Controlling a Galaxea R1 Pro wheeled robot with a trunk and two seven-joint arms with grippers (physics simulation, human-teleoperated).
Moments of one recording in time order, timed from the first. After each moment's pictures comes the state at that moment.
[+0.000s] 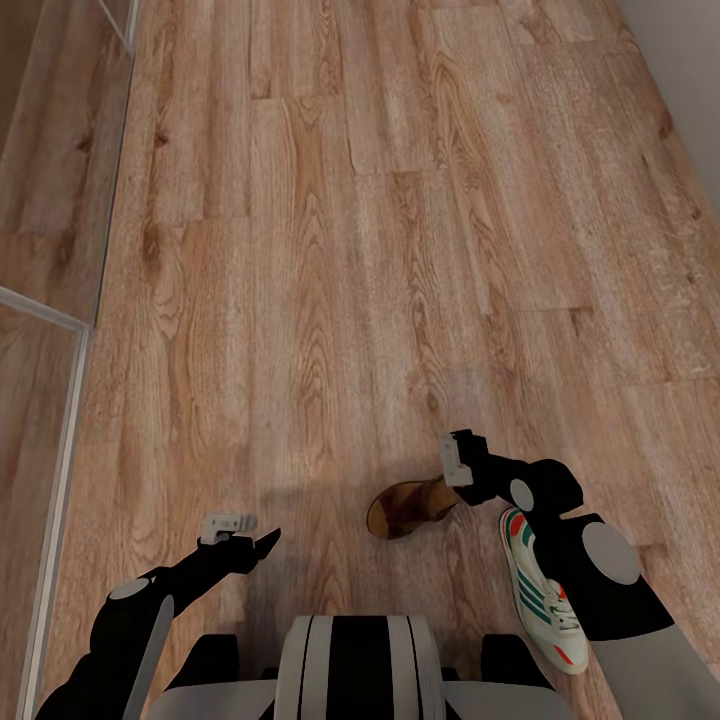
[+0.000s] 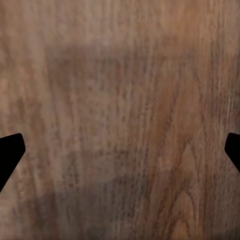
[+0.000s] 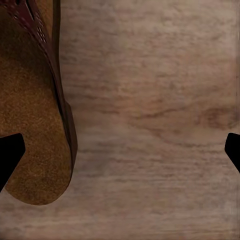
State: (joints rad) left arm -0.22 -0.02 0.15 -1.49 0.00 0.57 -0.47; right arm -0.61 -0.15 0.21 -1.49 1.26 -0.04 0.99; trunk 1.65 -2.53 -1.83
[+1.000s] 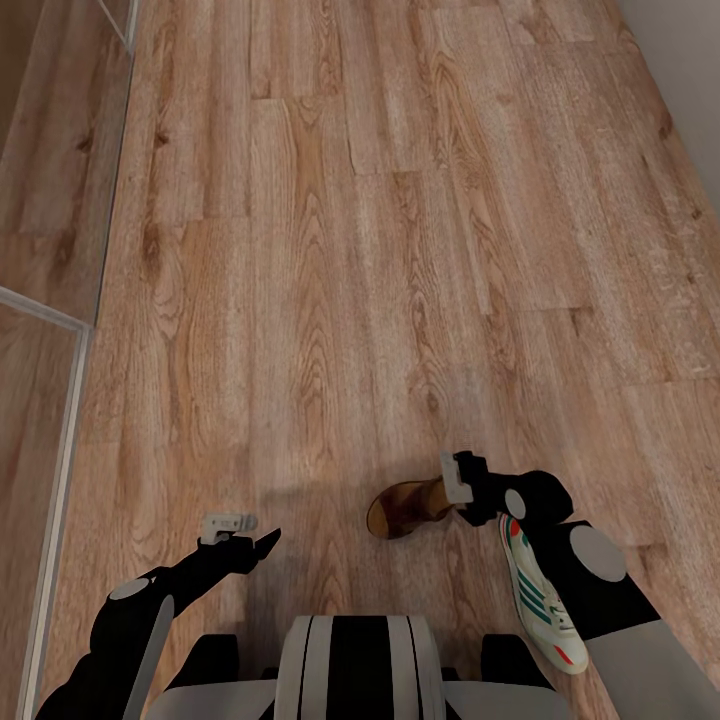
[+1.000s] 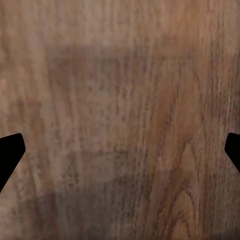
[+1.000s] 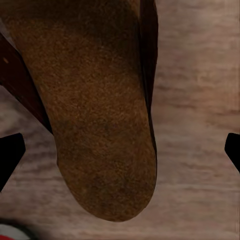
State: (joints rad) left arm -0.22 -0.02 0.15 -1.49 0.00 0.57 -0.47; right arm -0.61 -0.15 0.21 -1.34 1.26 -0.04 0.97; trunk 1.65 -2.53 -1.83
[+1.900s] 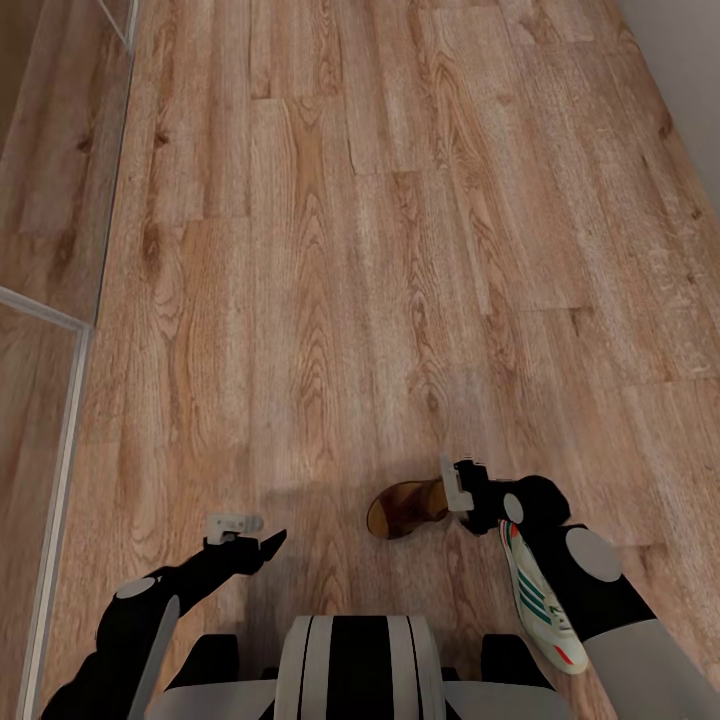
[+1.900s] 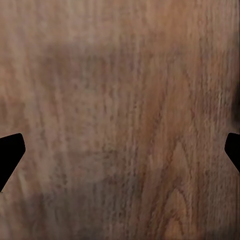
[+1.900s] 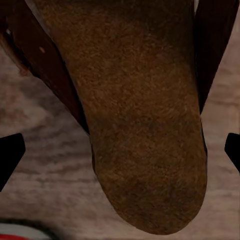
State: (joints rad) left arm -0.22 -0.02 0.12 -1.49 0.00 0.57 -0.47; right arm -0.61 -0.15 0.21 -1.28 1.26 -0.04 0.97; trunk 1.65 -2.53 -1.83
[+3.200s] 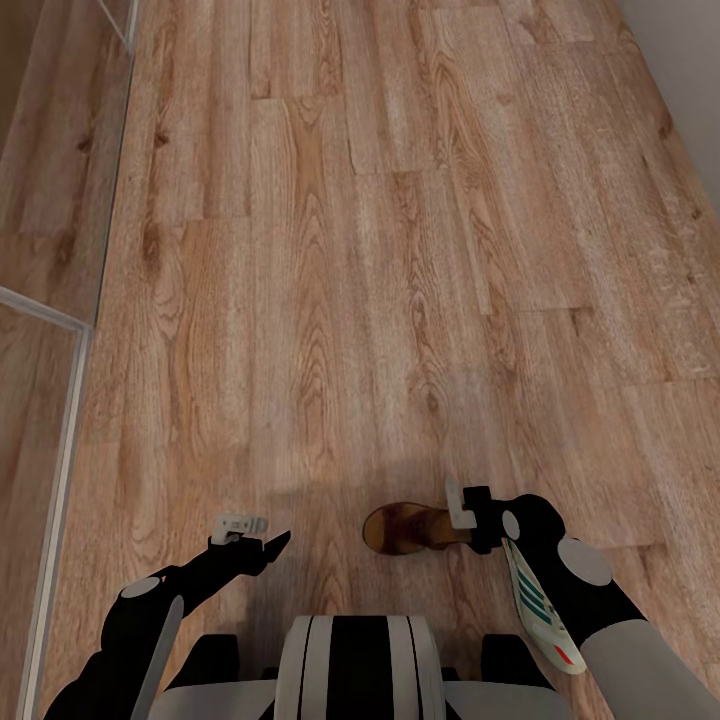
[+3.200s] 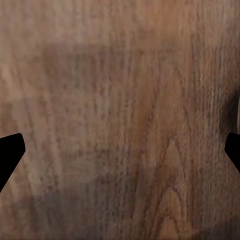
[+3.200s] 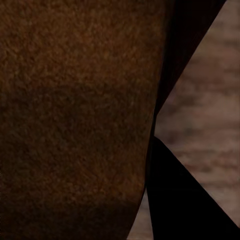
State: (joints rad) left arm -0.22 -0.02 0.10 -1.49 0.00 0.57 -0.47; right arm -0.61 -0.15 0.22 -1.09 1.26 -0.05 0.86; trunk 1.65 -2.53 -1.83
